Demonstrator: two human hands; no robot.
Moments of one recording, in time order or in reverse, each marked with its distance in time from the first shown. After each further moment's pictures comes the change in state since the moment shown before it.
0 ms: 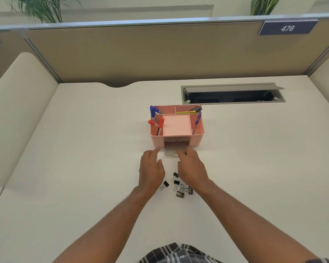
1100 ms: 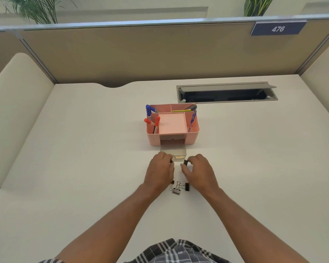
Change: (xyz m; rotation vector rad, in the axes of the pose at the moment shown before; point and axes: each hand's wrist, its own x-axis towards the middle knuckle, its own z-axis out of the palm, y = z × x) left_hand -0.011 0.028 0.010 0.230 -0.128 0.322; right_hand -0.035 0.035 -0.002 0.158 0.109 0.138
